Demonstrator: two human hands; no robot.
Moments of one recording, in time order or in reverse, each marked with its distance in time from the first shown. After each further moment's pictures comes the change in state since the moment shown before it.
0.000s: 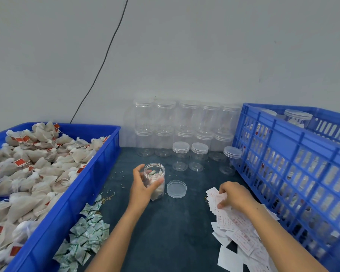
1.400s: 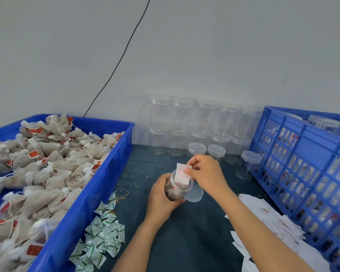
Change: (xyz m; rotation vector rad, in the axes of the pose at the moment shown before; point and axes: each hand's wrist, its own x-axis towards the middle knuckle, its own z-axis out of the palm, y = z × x) left_hand -0.015 -0.013 0.003 0.109 -0.061 0.184; right_hand -0.005 -0.144 -0.030 0.643 0.310 -0.228
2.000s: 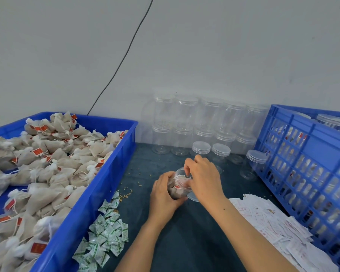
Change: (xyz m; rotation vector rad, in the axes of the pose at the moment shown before) left_hand -0.002 0.001 0.001 0.122 0.089 0.058; right_hand -0.004 0.004 0.030 -0.584 0.089 -0.287
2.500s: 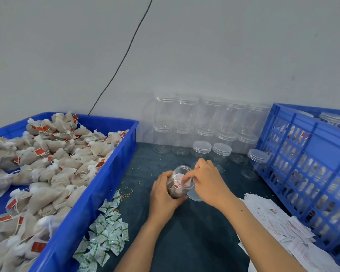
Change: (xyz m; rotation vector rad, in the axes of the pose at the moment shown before) left_hand 0.000 0.000 -0.001 -0.042 0.013 -0.017; right_hand -0.004 0.019 -0.007 0.166 -0.188 -0.114
